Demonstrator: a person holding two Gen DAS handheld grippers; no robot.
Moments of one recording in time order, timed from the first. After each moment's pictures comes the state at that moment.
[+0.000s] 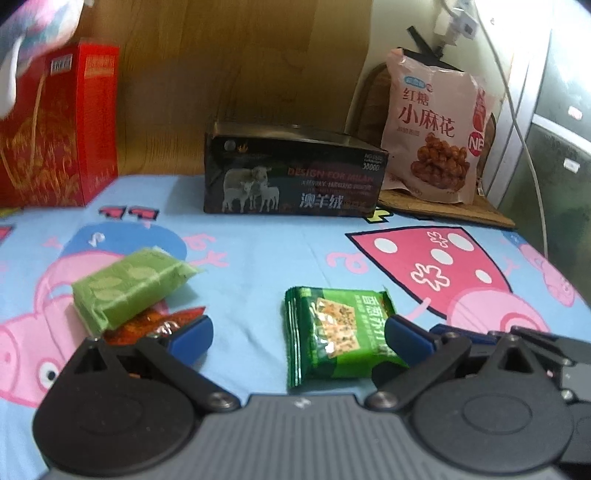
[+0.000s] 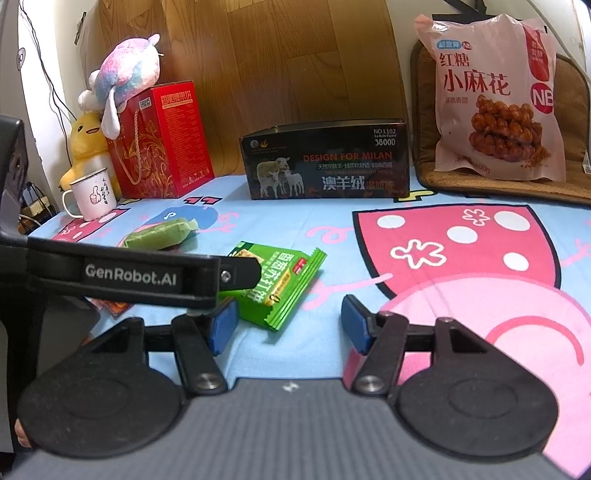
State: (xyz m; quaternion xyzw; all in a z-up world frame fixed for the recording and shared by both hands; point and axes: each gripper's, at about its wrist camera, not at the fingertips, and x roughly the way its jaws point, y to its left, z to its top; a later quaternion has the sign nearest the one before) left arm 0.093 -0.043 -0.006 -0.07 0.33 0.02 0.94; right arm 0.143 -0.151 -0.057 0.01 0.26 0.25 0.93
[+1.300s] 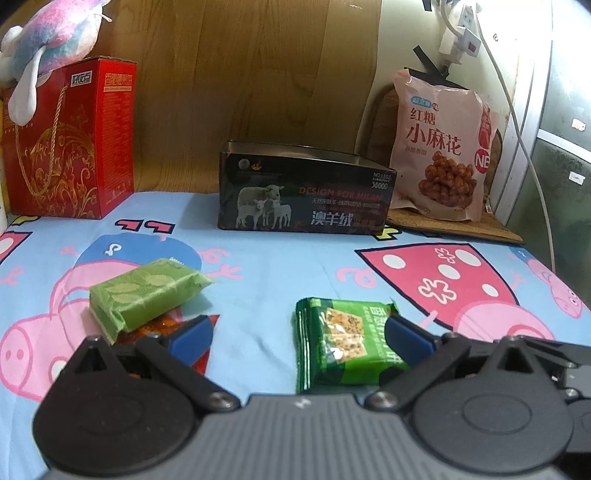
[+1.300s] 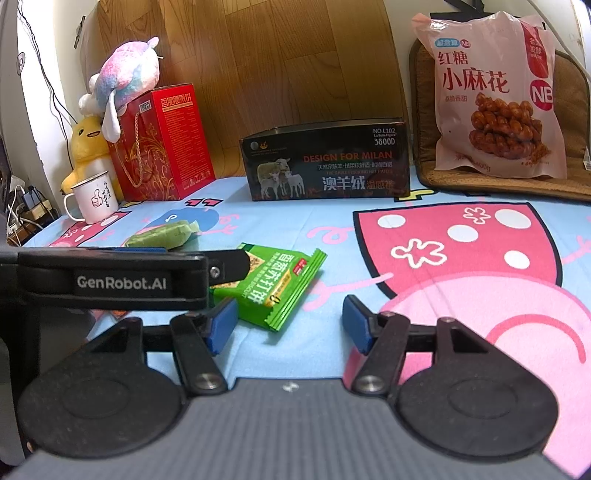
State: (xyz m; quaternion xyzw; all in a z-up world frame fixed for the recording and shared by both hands) left arm 0.084 -0.044 -0.007 -0.08 0.30 0.05 0.95; right arm 0.144 -0.153 -0.057 0.01 0.26 0.25 0.93
